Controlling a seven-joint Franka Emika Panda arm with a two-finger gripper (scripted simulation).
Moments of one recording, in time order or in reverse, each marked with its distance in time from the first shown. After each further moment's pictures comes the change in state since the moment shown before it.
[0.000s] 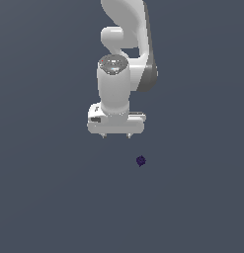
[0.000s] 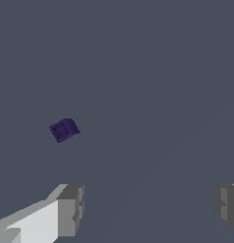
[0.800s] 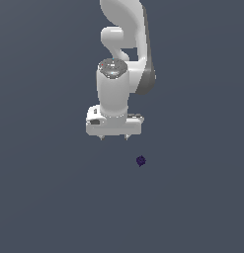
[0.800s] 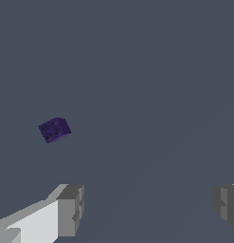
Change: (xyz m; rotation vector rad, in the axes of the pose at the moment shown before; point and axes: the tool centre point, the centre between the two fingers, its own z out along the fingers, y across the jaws) arm 0.002 0.009 0.008 -0.028 0.000 -0.030
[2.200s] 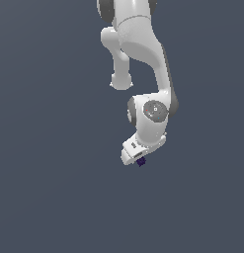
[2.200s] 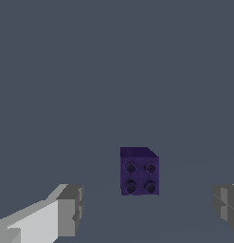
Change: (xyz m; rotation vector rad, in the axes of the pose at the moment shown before) arm 0.033 -0.124 0.096 0.042 -0.031 -0.480
